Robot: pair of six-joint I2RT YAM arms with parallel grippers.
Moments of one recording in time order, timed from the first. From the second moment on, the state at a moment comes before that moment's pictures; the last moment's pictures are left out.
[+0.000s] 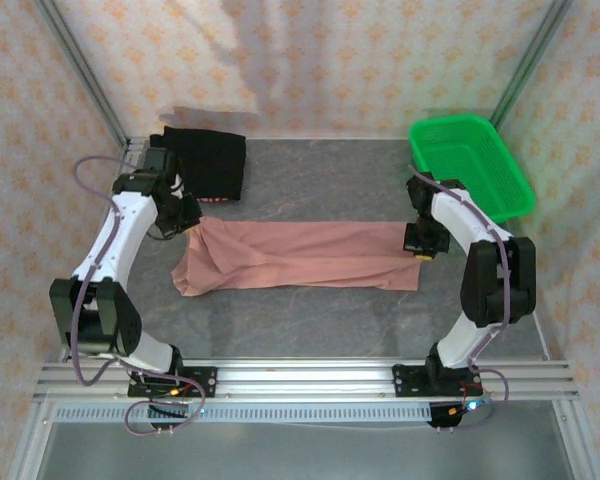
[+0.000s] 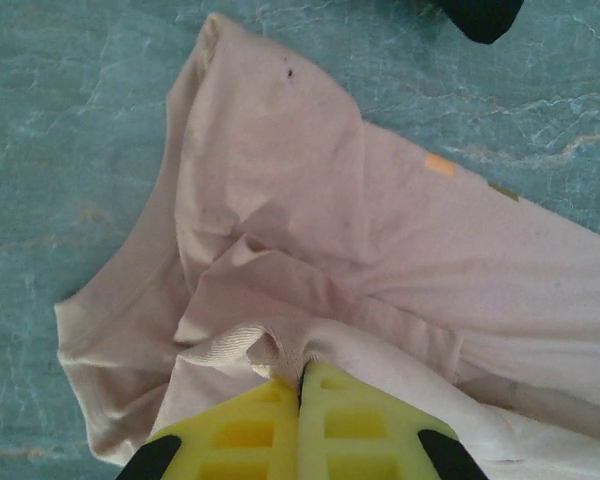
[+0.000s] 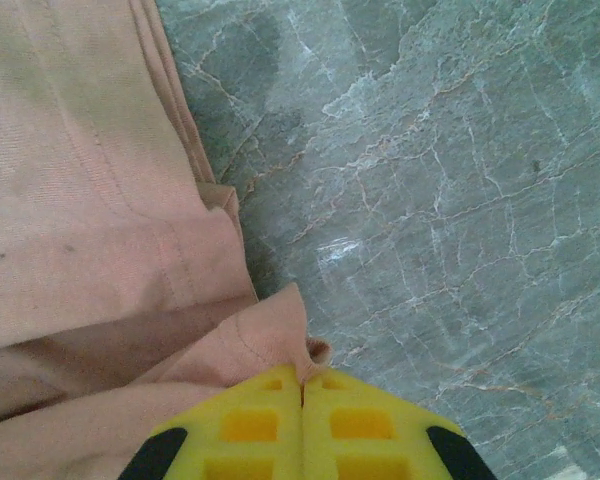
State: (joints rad) left arm 0.03 1.52 1.36 -1.06 0.11 -0.48; right arm 0.10 1.69 1.25 -1.16 0.15 0.37
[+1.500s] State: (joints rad) left arm 0.06 1.78 1.52 -0.94 0.20 -0.50; right arm 0.10 1.88 1.40 -1.08 0.12 0.43
